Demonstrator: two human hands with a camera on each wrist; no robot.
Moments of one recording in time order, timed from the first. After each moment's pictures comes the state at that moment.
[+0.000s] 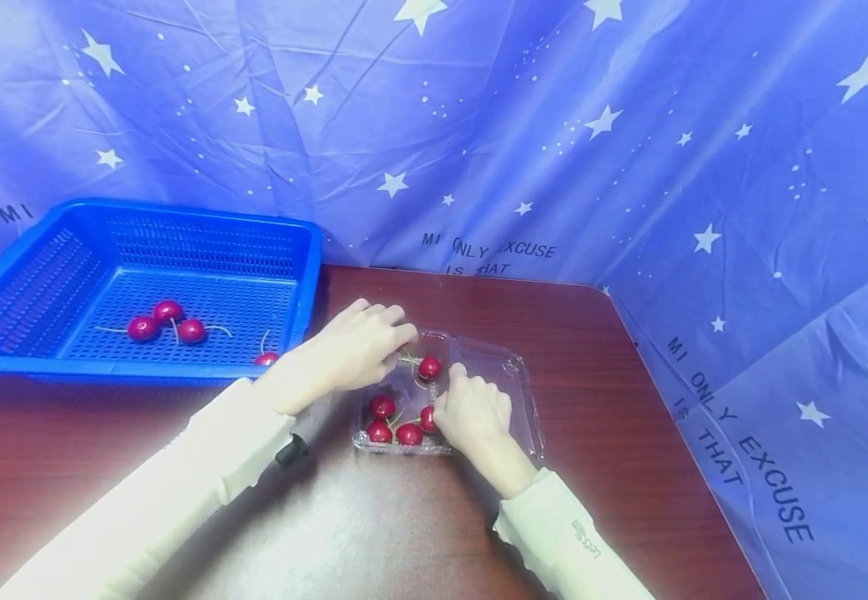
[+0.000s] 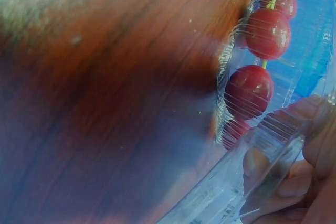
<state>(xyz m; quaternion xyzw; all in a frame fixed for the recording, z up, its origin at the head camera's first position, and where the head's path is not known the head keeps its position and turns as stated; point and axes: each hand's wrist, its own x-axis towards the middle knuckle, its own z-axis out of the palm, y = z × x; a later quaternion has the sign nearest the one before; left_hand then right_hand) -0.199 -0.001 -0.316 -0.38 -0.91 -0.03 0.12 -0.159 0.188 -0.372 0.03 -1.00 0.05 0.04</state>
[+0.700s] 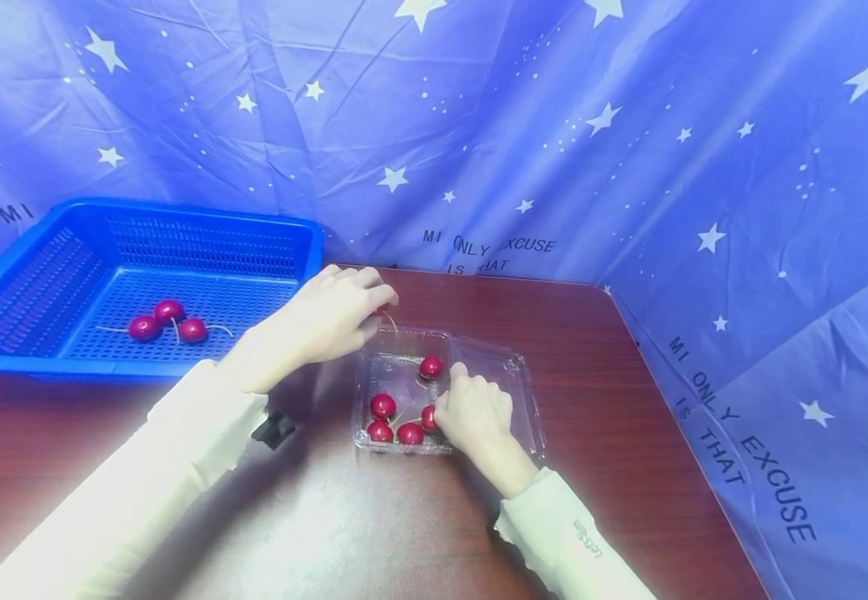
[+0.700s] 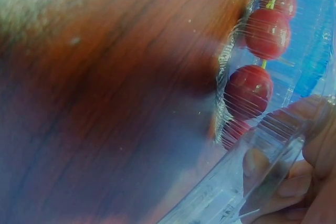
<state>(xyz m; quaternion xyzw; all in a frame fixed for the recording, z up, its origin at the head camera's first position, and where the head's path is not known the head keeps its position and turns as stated) -0.203 -0.029 -0.291 -0.36 -0.91 -0.08 0.18 -0.157 0.186 -0.380 0.02 -1.00 0.05 0.05</state>
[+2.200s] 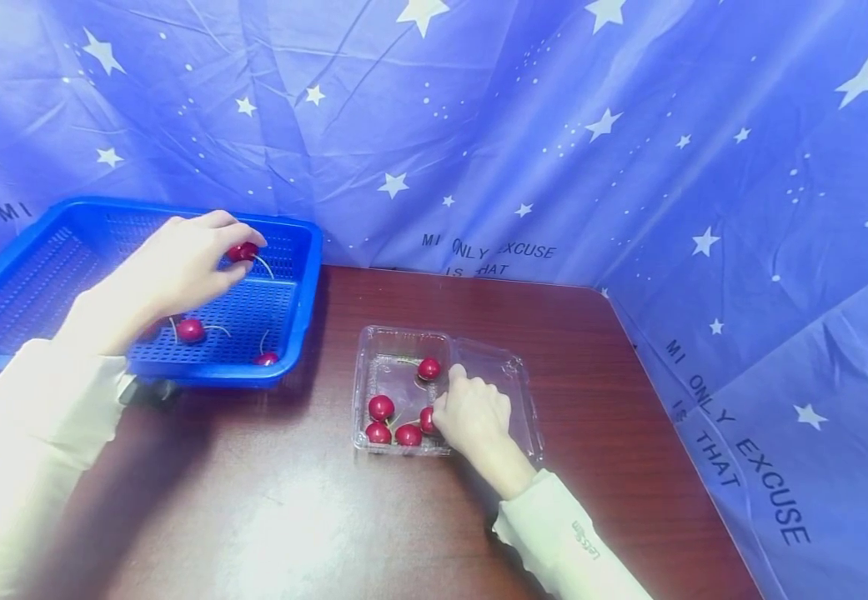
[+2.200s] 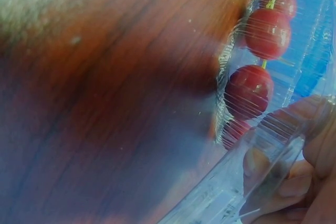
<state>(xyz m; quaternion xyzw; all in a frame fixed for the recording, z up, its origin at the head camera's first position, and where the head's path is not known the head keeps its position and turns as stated) -0.219 -0.158 -0.268 -0.25 -0.94 -0.15 0.17 -0.159 0.184 -0.377 0.02 -1.00 0.05 0.04</state>
